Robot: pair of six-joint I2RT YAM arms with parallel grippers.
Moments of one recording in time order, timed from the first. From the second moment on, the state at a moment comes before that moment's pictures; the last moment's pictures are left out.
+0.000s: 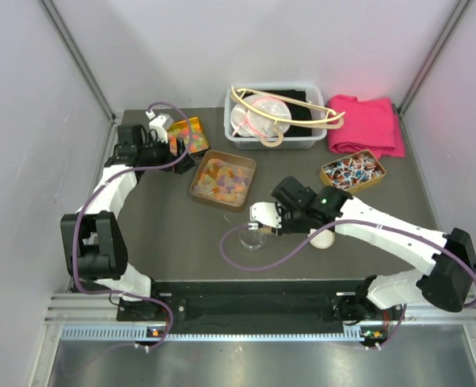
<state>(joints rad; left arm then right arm) 0.05 1.56 1.15 -0.25 0.69 0.06 0.92 1.32 1.11 -0.91 0.09 -0.72</state>
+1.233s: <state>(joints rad) 0.05 1.56 1.14 -0.23 0.67 0.07 1.17 1.51 1.17 -0.94 0.45 -0.87</state>
